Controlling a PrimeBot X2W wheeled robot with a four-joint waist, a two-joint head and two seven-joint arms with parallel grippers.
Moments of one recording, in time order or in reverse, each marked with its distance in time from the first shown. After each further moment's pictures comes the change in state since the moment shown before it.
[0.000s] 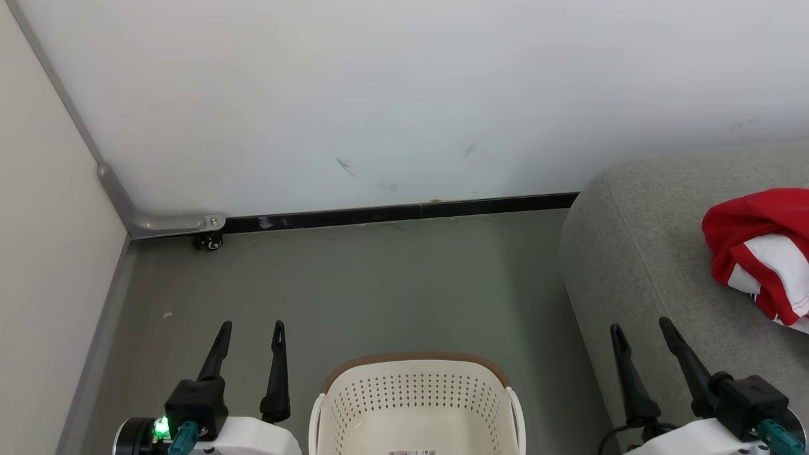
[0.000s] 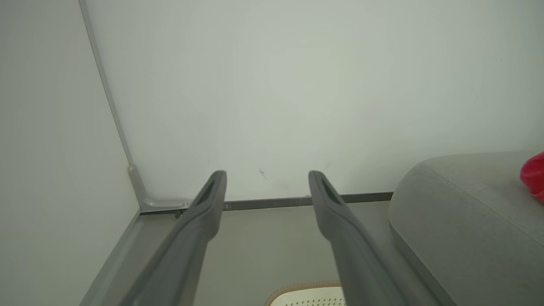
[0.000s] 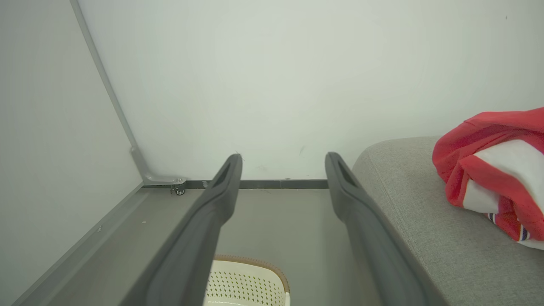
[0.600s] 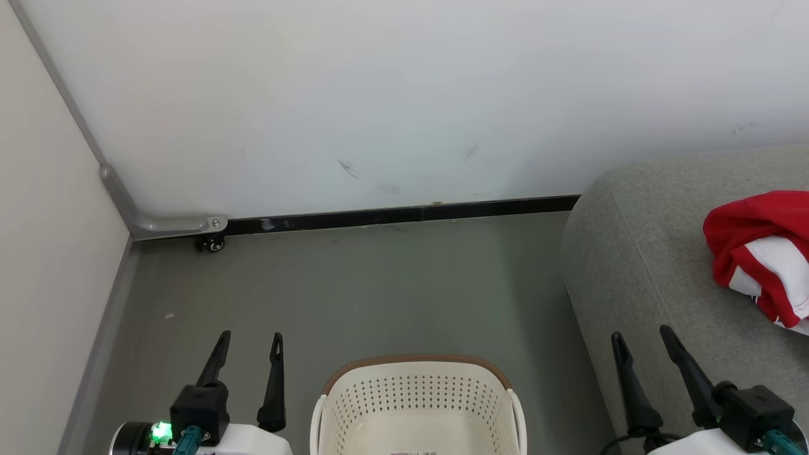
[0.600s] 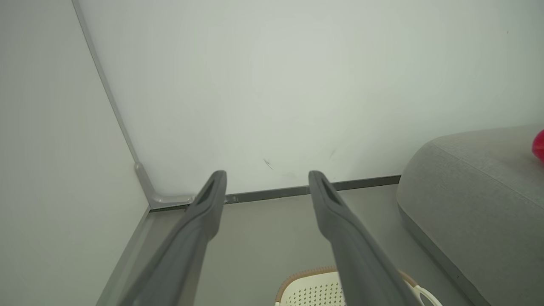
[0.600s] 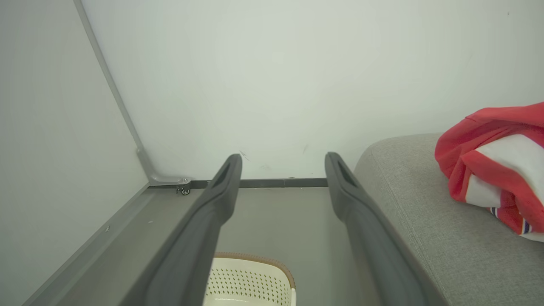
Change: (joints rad) left arm 0.000 0.029 -0.011 0.043 0.027 -0.013 0.000; right arm 0.041 0.002 0.003 -0.049 0.019 0.000 0.018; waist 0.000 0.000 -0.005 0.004
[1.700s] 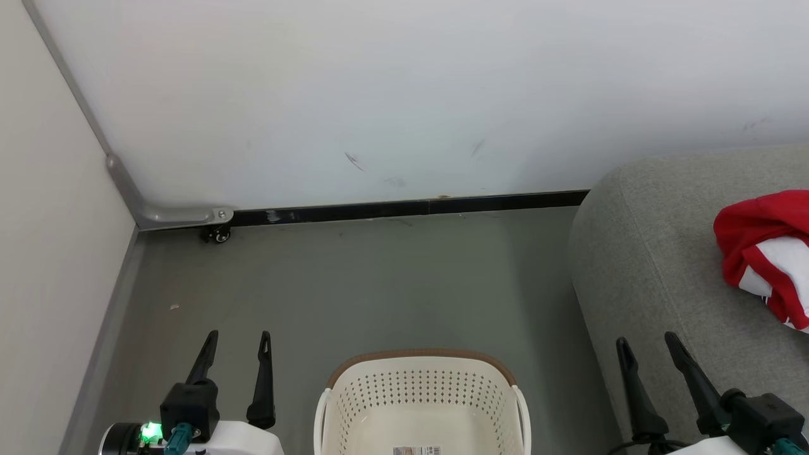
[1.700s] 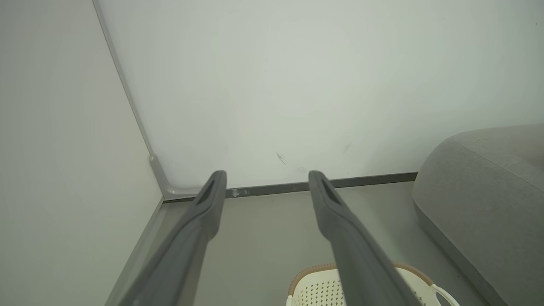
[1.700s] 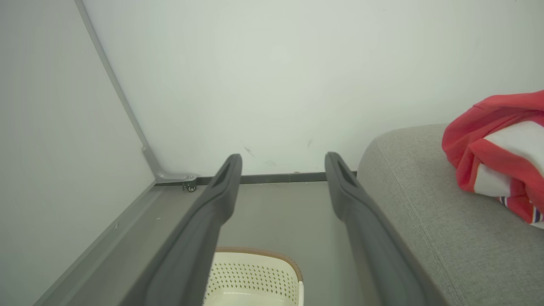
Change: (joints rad) left arm -0.006 -0.002 0.029 0.022 0.008 0.000 0.000; right arm 0.037 0.002 -0.005 -0.042 0.028 0.000 0.012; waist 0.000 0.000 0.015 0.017
